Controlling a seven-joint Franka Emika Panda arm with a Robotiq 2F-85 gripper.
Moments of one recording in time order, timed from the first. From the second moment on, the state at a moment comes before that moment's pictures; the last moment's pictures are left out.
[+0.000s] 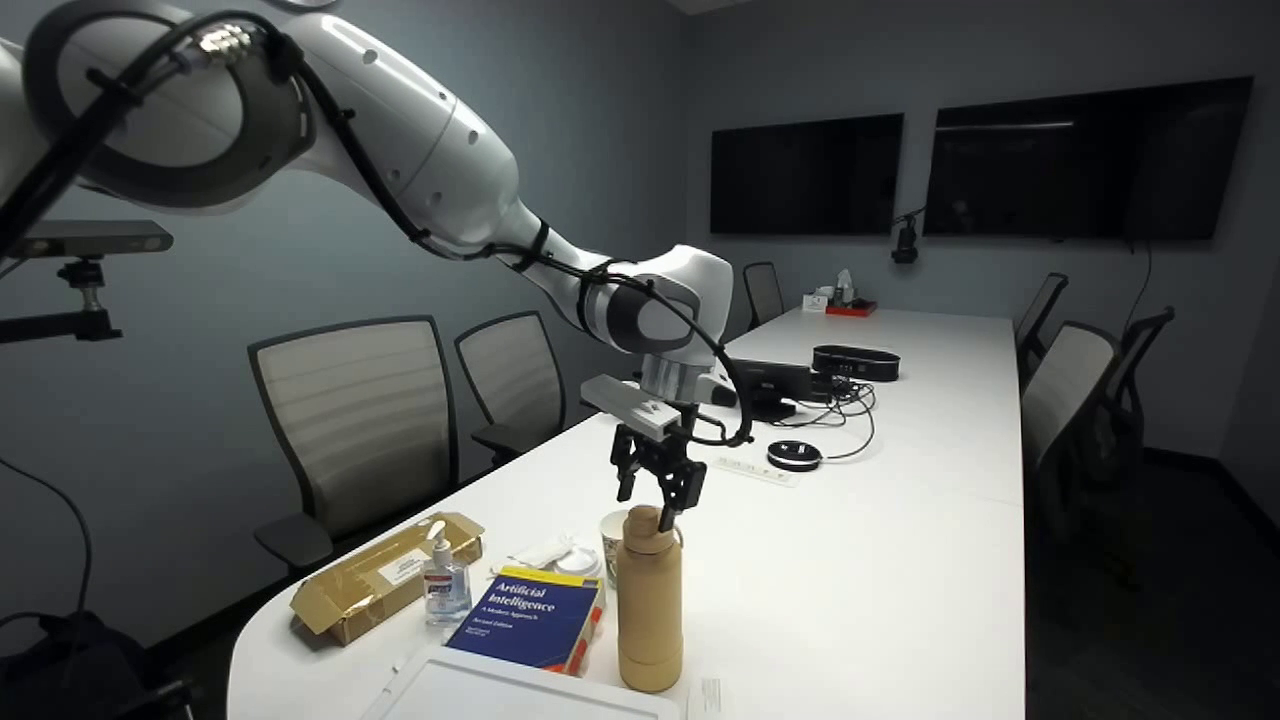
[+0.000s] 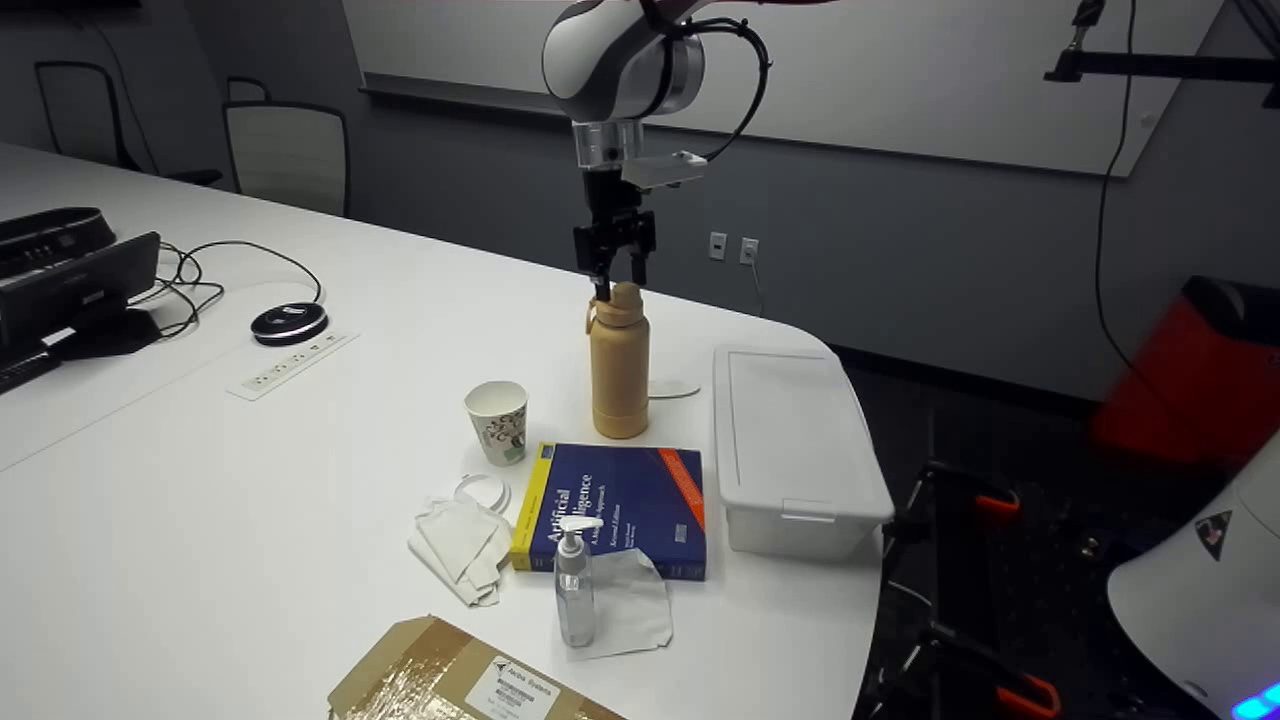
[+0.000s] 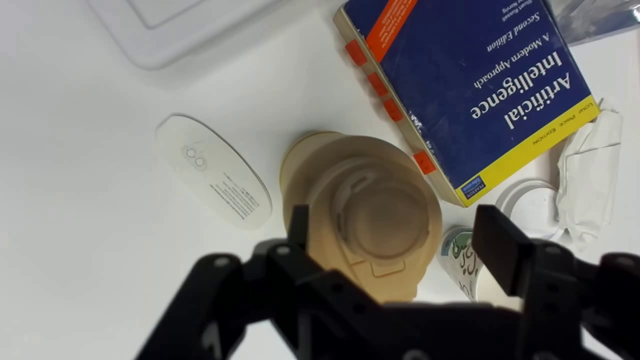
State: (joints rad) arm -0.28 0.71 -0.09 -1.48 0.14 2.00 -0.20
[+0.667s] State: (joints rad) arm -0.28 0.71 -0.09 -1.48 0.14 2.00 -0.19
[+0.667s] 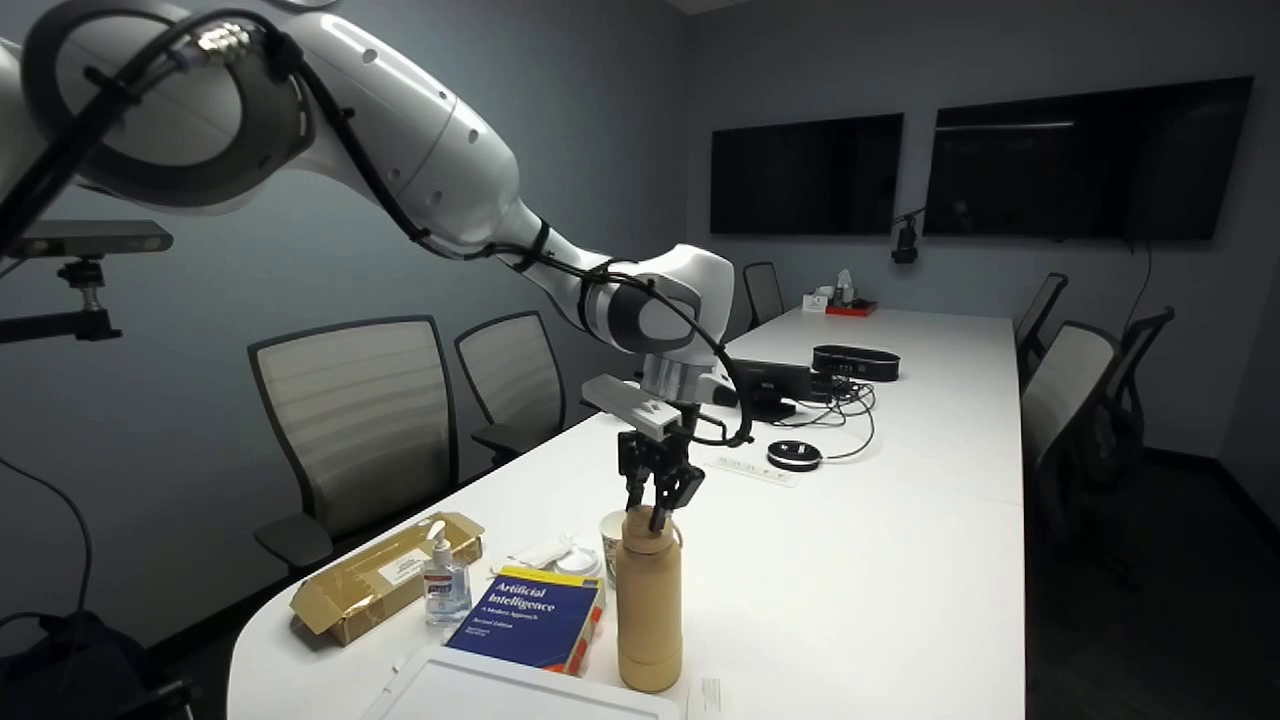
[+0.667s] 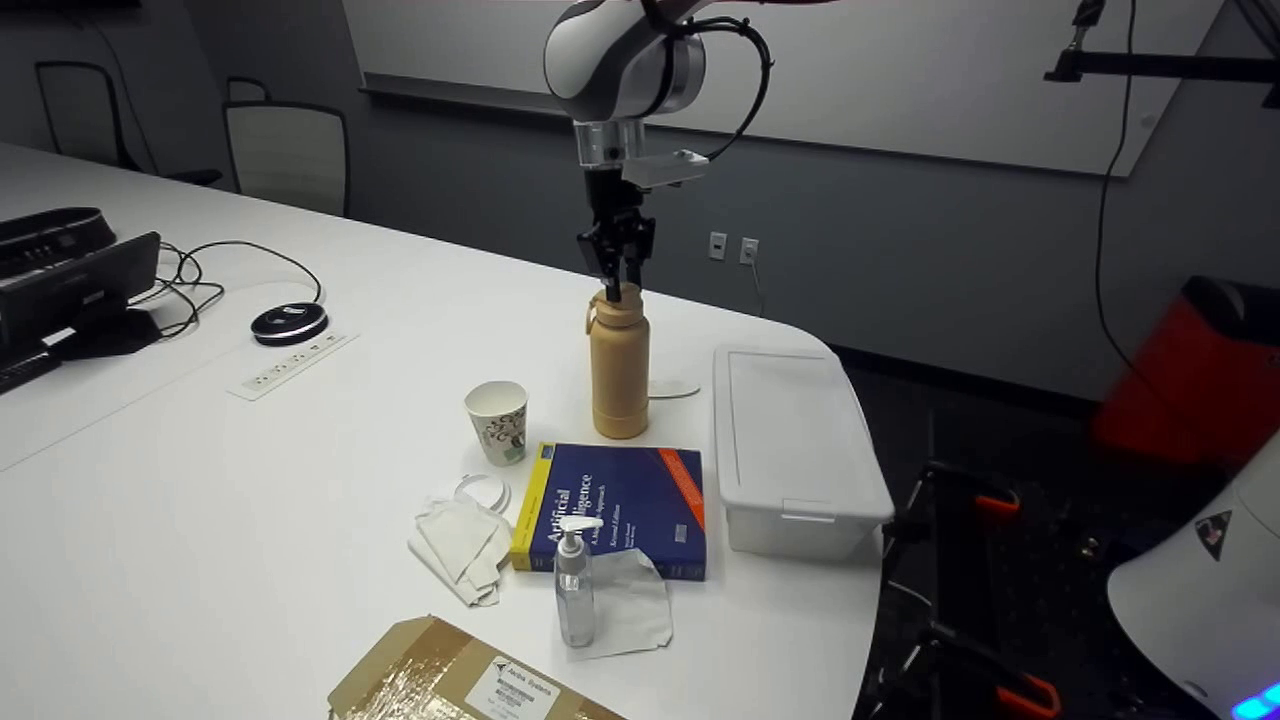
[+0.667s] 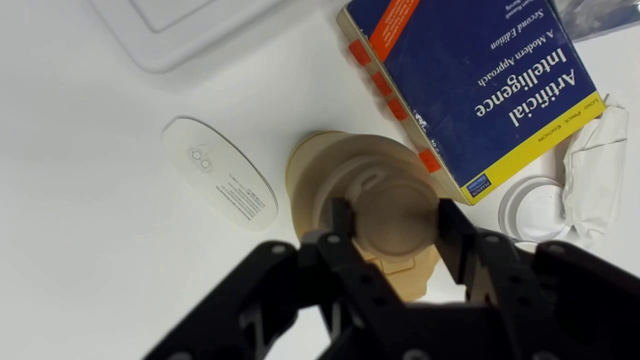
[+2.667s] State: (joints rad) arm -0.28 0.75 -0.03 -1.40 -0.03 1.89 -0.61
